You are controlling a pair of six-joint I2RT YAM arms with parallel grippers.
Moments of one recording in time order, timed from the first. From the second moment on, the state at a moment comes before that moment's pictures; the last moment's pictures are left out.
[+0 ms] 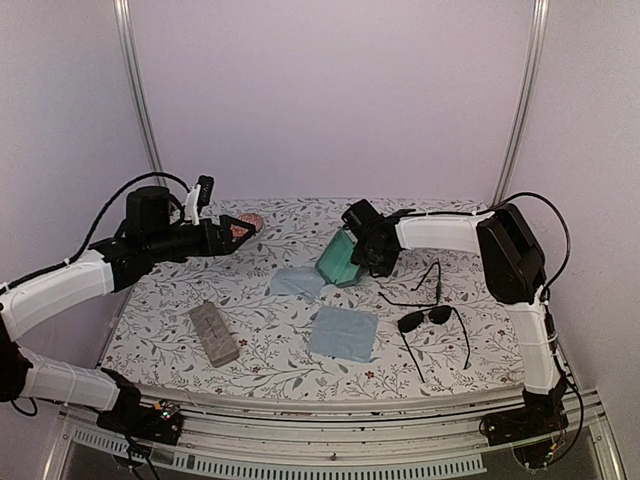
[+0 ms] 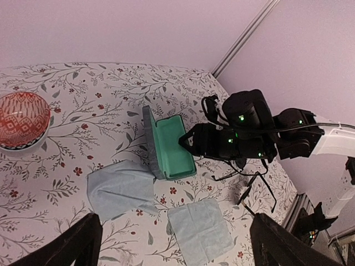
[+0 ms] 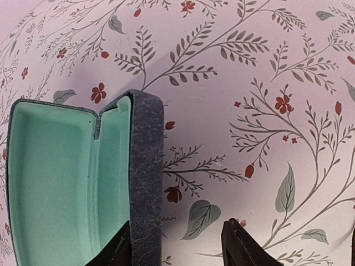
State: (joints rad) left arm -0.44 1.17 0.81 0.02 0.36 -0.42; right arm 0.71 2.27 1.76 -0.58 0.40 1.03
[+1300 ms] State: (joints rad) left arm -0.45 1.22 0.69 0.02 0.35 -0.49; right arm 0.84 2.24 1.62 -0.33 0.10 1.27
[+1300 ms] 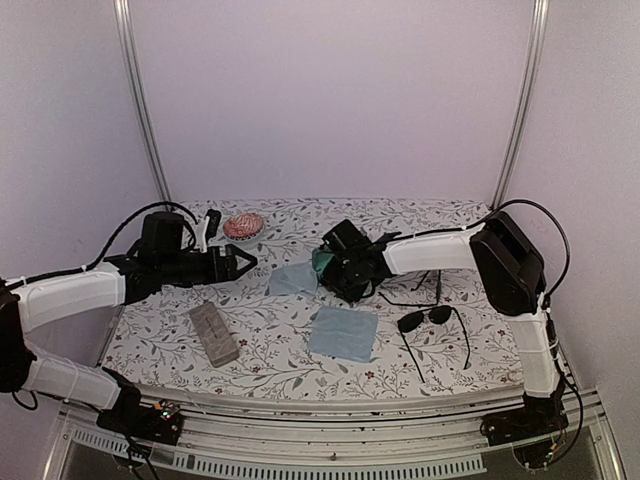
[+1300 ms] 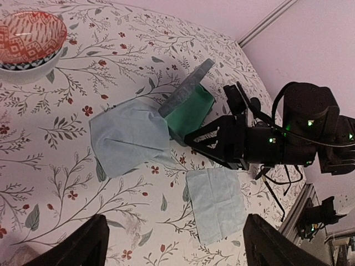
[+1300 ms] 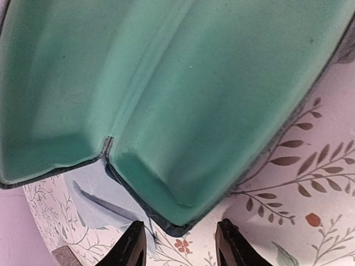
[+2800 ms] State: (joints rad) left arm -0.76 1.96 1.15 -0.10 0.22 -0.42; right arm 0.91 1.97 1.31 -0.65 0.29 1.08
